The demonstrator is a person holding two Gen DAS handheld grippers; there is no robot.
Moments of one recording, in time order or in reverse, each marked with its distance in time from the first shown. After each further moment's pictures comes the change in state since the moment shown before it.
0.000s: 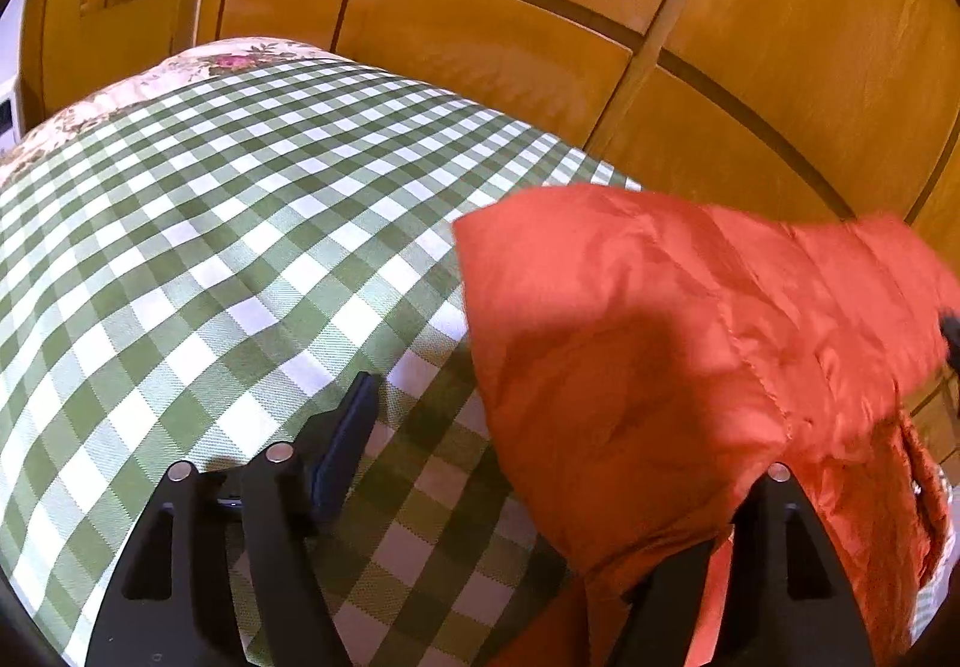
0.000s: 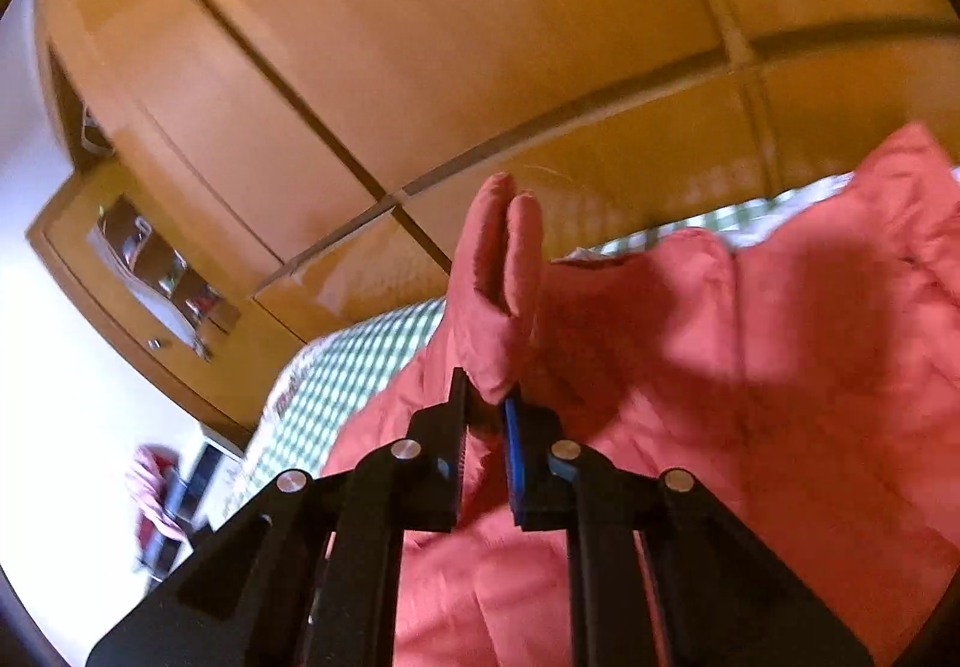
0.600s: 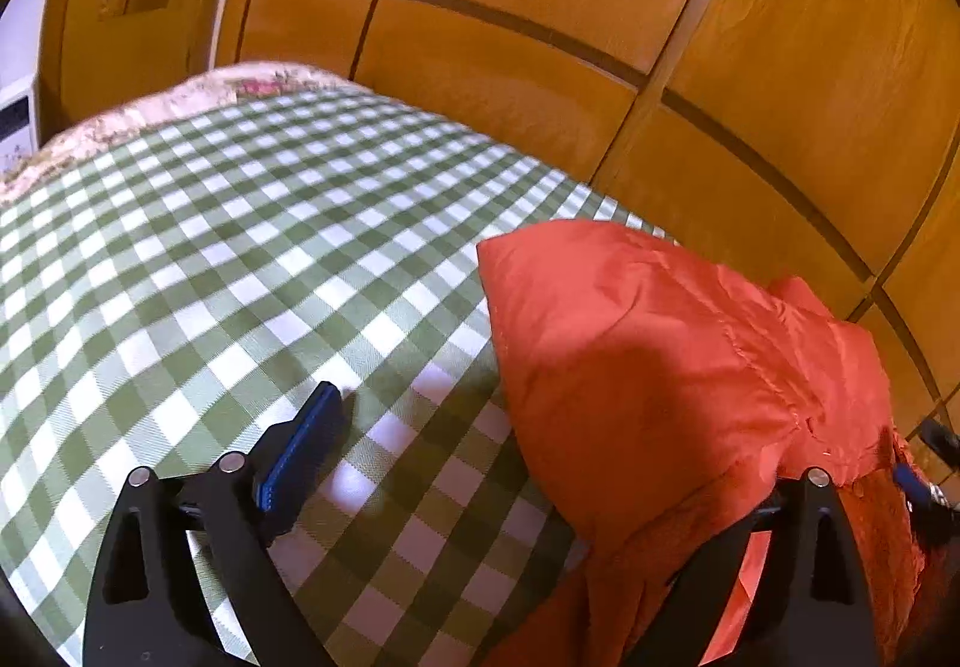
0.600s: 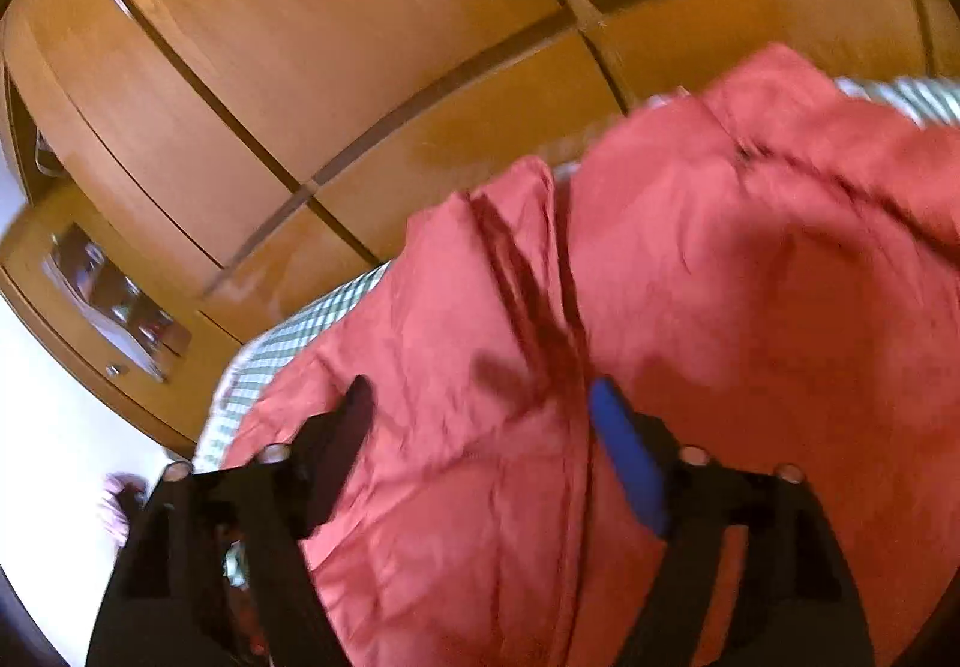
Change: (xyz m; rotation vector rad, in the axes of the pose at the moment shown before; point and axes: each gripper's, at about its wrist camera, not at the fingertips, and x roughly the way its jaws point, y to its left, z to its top) left arm -0.019 -0.001 -0.003 -0.013 -0.084 0.020; right arm 0.013 -0.044 -0.021 0.053 0.008 -0.142
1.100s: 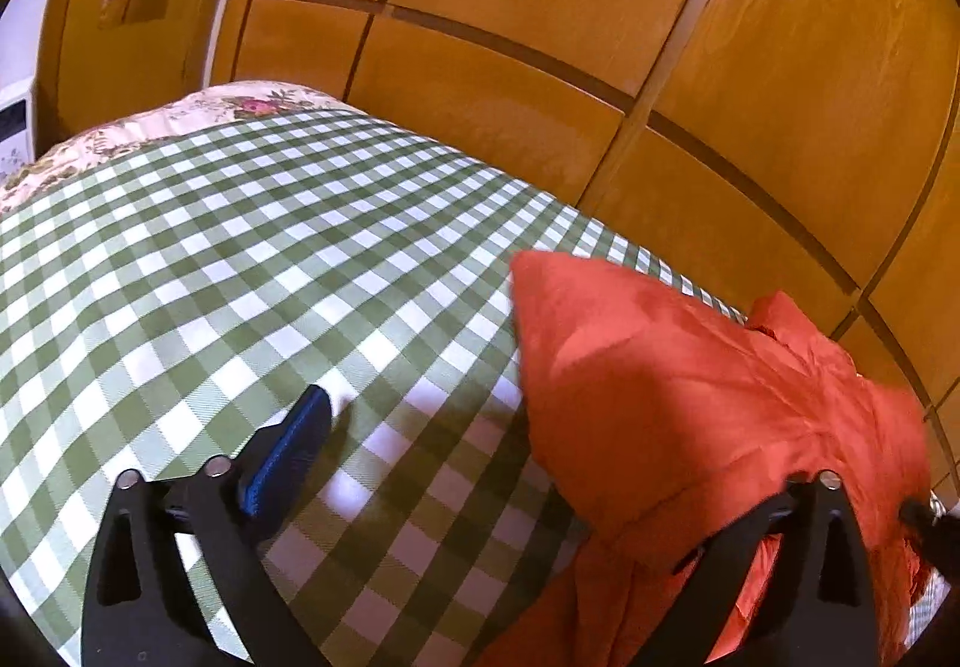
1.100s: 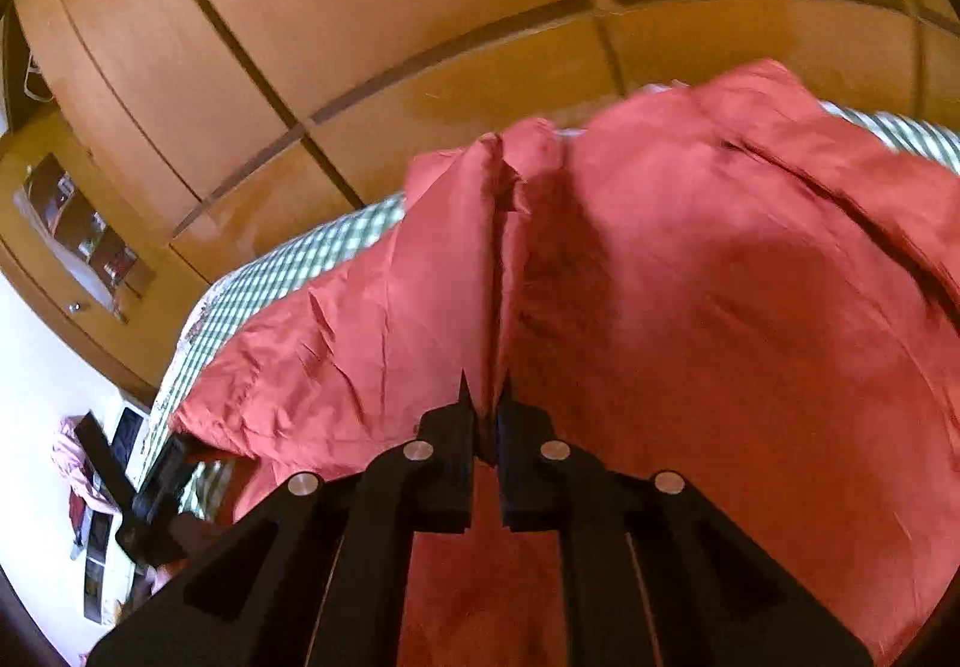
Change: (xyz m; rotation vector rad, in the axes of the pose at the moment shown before) left arm -0.006 0.004 0.001 -0.003 -0.030 -0.031; right arm -0.030 0.018 -0.038 -0.051 0.094 -0.101
